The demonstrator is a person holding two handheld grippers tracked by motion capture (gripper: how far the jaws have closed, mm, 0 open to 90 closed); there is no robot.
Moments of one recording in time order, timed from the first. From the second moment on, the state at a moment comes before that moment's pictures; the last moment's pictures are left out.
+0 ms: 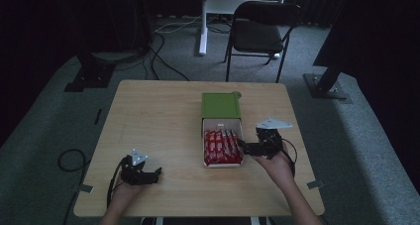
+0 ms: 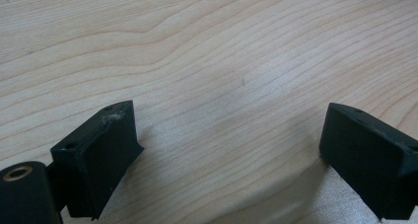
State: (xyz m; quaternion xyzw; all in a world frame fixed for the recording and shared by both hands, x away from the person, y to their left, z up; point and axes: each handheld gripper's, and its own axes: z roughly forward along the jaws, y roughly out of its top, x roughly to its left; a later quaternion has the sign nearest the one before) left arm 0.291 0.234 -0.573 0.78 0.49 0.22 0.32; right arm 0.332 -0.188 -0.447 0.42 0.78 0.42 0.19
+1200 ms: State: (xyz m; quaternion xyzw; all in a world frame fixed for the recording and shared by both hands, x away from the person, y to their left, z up) left arm 0.291 0.234 -0.573 0.78 0.49 0.22 0.32; right arm 0.320 -0.123 -0.488 0.42 0.81 0.37 0.16
